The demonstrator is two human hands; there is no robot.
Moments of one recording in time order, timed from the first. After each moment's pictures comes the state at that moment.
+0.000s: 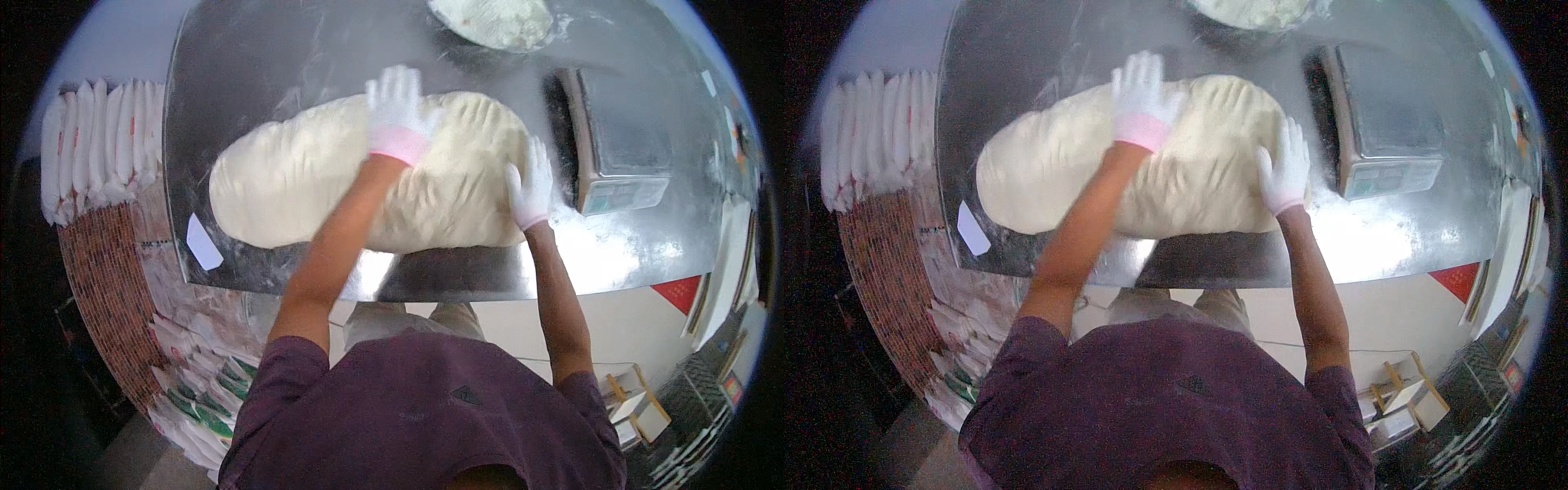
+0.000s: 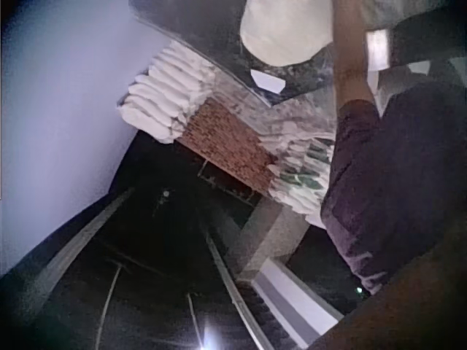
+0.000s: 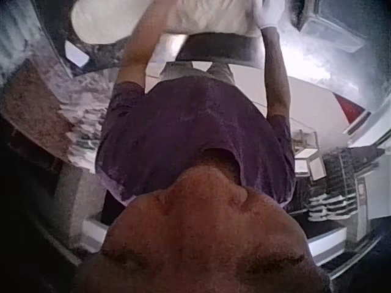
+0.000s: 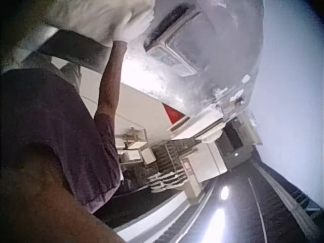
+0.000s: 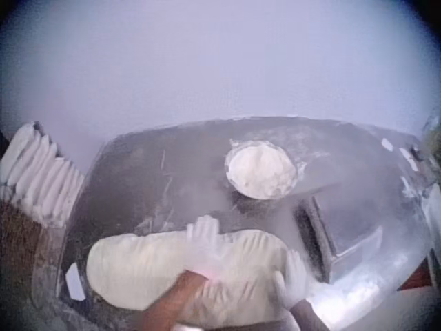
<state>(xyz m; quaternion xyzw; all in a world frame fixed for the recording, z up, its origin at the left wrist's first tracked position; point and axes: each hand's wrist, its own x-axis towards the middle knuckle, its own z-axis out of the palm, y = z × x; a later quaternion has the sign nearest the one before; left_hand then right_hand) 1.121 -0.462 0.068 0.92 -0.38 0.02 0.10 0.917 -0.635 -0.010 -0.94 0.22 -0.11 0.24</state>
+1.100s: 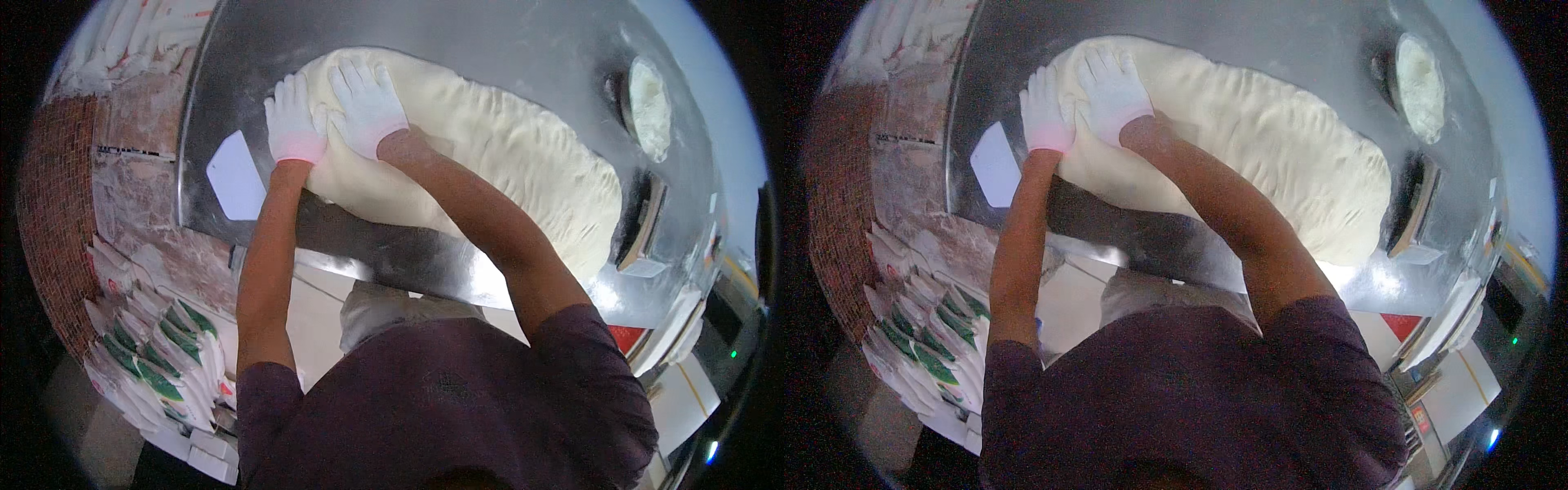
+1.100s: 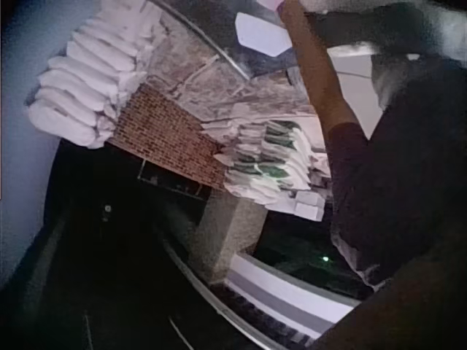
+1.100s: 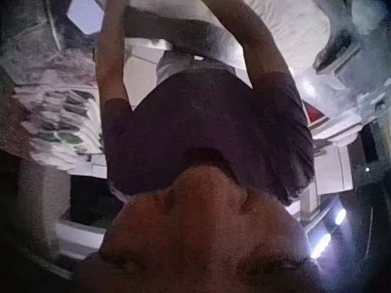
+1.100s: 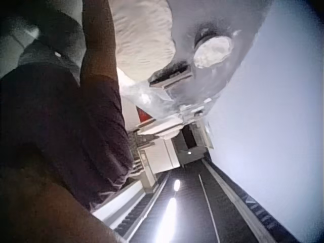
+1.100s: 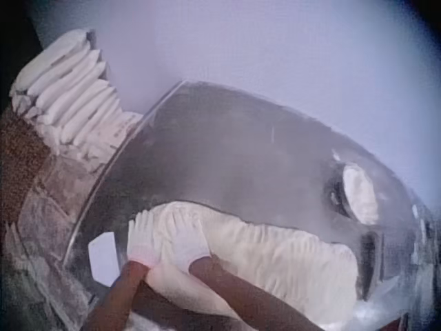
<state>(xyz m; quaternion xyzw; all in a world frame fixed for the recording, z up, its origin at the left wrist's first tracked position) 1.248 0.007 0.001 0.99 -0.12 0.01 -0.02 1.252 -0.155 -0.010 -0.94 -0.23 -0.17 0.17</state>
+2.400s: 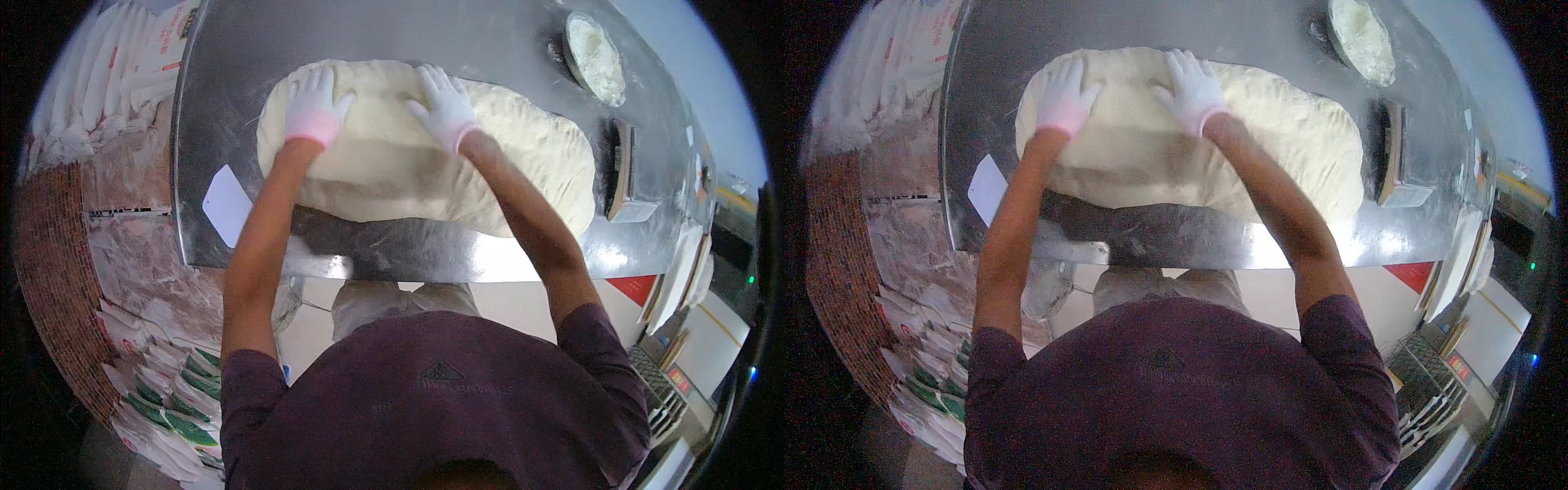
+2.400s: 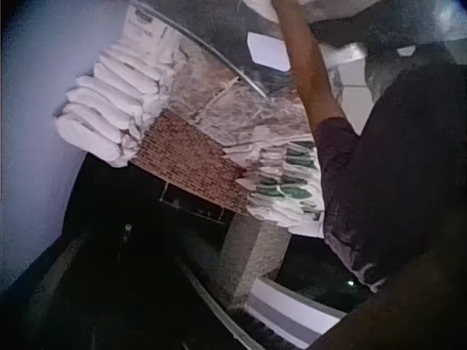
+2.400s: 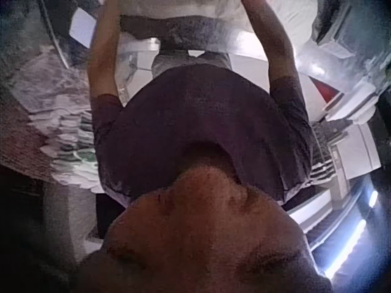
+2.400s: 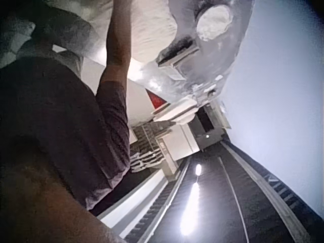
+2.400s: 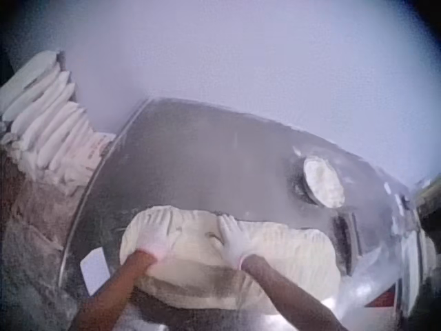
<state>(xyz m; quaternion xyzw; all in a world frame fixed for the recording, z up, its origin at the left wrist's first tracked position) 1.367 -0.004 -0.006 0.96 -0.23 -0.05 0.17 1.287 -0.240 0.002 -0.99 -0.09 -0.03 0.14</state>
